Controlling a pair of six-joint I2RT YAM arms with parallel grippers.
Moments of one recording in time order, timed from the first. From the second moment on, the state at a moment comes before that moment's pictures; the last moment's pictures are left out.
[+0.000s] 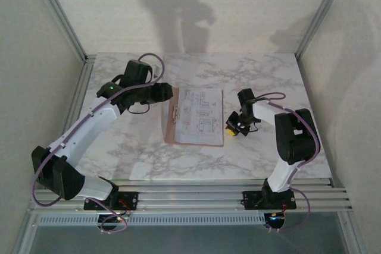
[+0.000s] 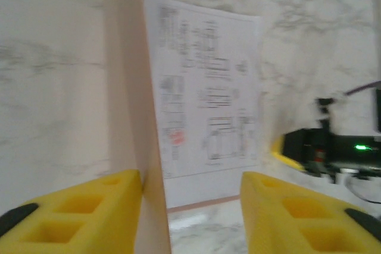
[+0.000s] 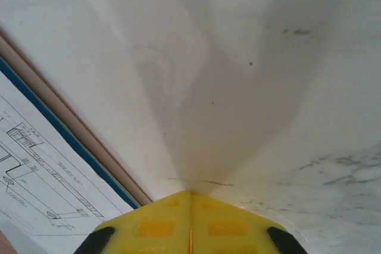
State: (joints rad) left arm -0.45 1.41 1.37 -0.73 0.22 -0.60; right arm 0.27 1.76 0.99 -0.64 -0.38 0.84
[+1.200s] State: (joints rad) left arm -0.73 1.69 1.36 -0.30 0.17 -0.92; right arm 0.28 1.12 0.93 -0.79 -0.16 0.74
